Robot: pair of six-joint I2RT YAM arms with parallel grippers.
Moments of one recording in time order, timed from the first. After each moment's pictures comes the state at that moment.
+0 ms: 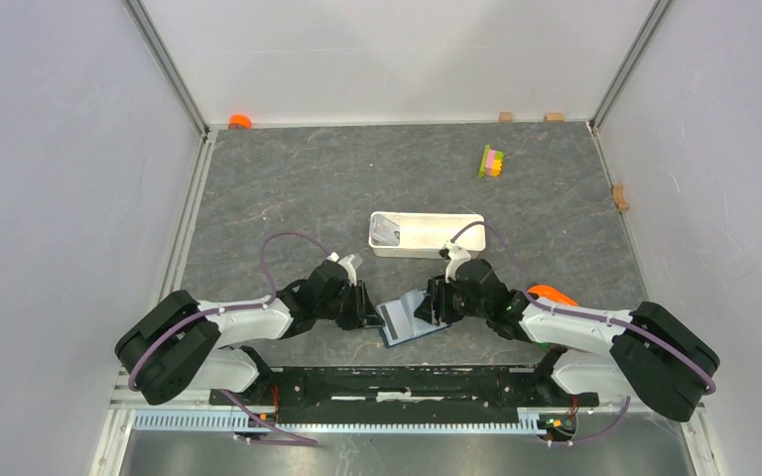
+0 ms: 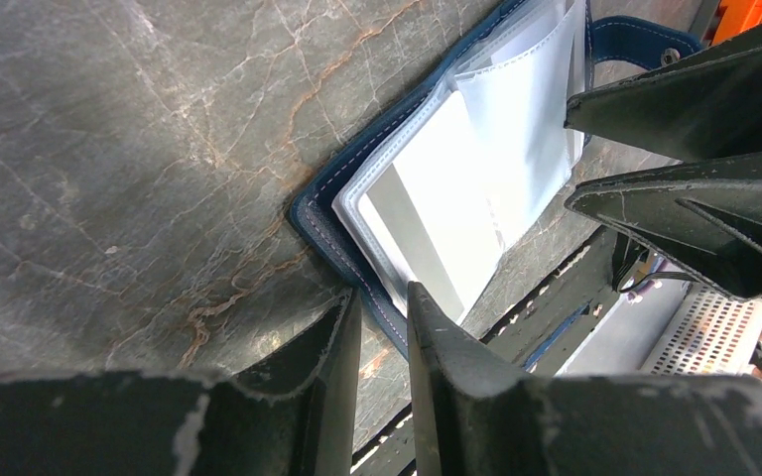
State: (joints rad) left arm -0.79 1.31 0.35 0.18 0.29 -0.88; right arm 0.83 1.22 0.36 0.17 -0.16 0.63
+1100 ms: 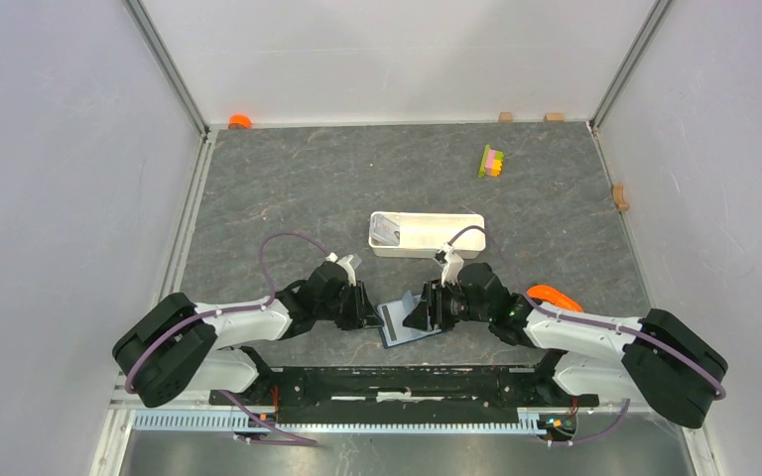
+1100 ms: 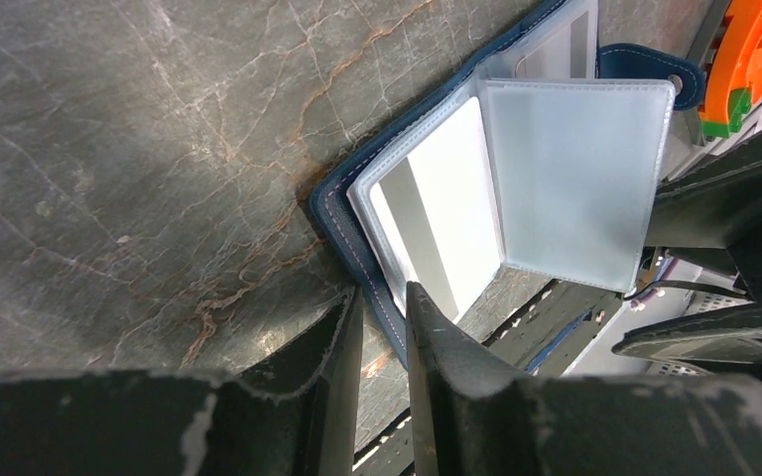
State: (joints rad) left arm -0.79 1.29 0.35 0.15 0.26 -0.89; right arm 0.87 1.15 0.33 0.25 -0.30 0.76
